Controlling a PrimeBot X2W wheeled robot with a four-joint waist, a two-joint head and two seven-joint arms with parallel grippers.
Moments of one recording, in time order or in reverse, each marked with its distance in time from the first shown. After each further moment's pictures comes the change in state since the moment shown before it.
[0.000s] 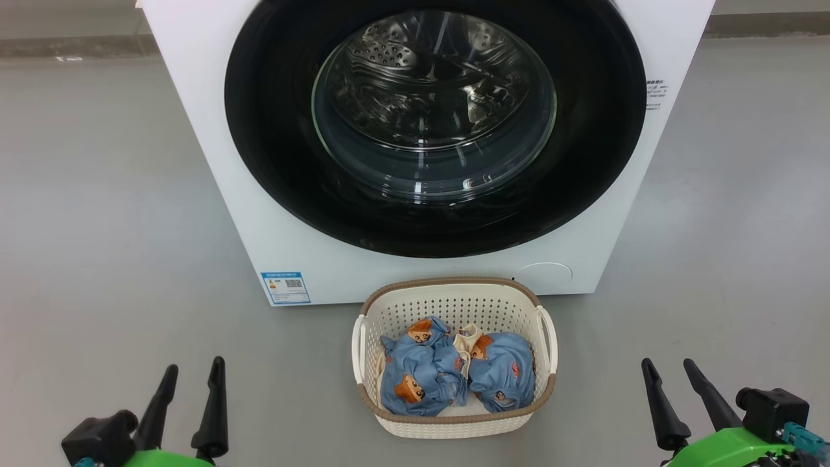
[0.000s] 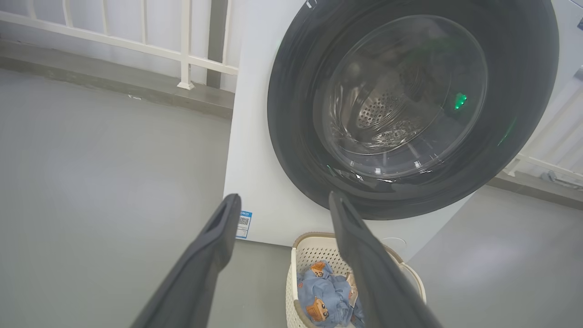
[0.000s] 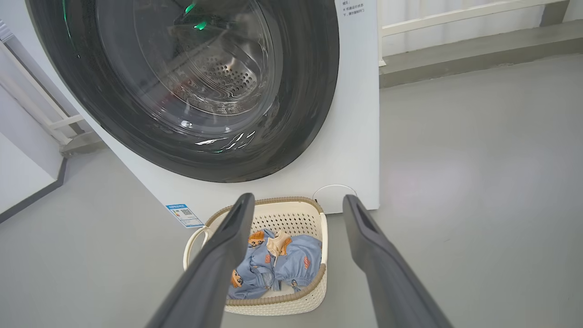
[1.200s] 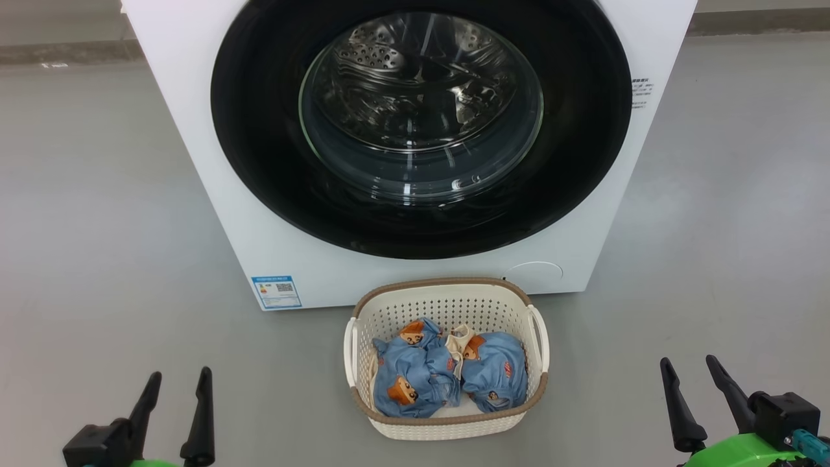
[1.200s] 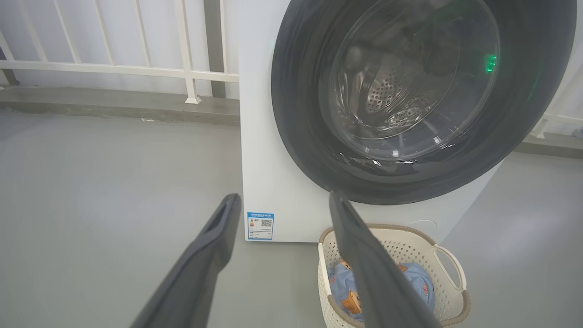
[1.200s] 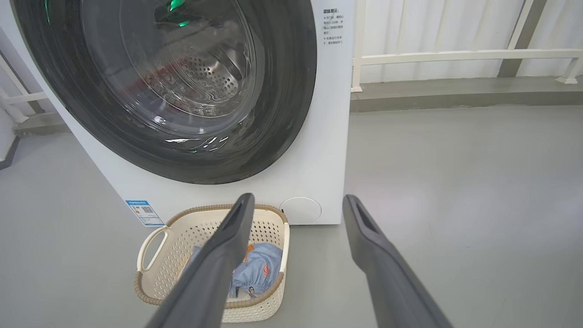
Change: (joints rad) left arm 0.000 0.026 0.018 0.051 0.145 0.000 -0.050; right arm 0.018 0.007 -0.075 -0.025 -0.187 0.000 -0.050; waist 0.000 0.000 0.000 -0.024
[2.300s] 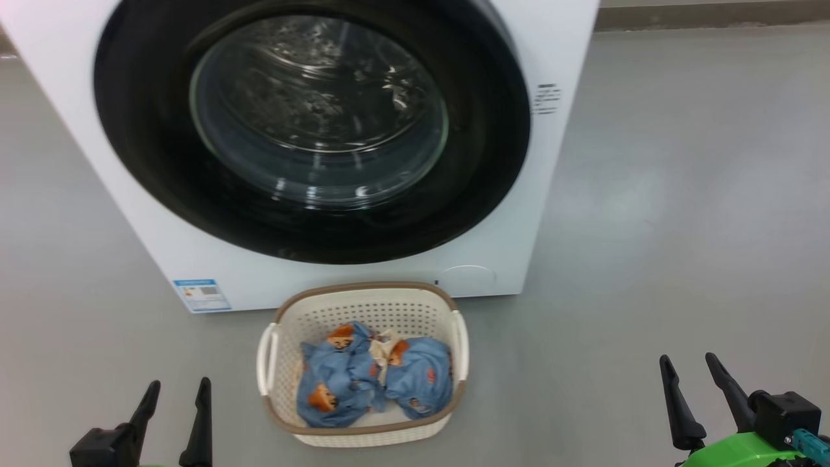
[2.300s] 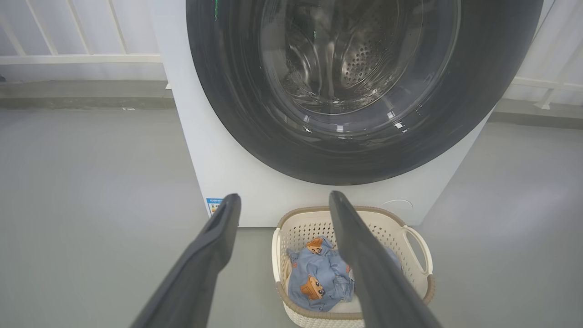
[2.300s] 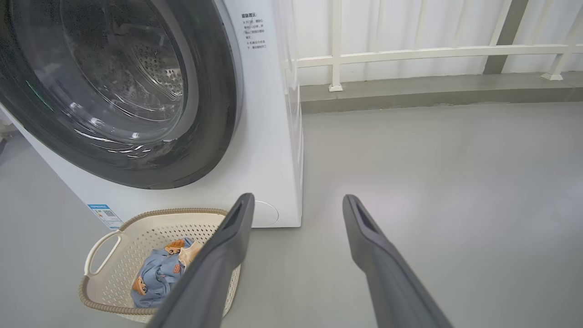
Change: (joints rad) left arm -0.002 0.013 -0.002 0.046 0.044 -0.001 0.000; right arm 0.002 0.010 -0.006 -0.014 0.000 0.000 0.000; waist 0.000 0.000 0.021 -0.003
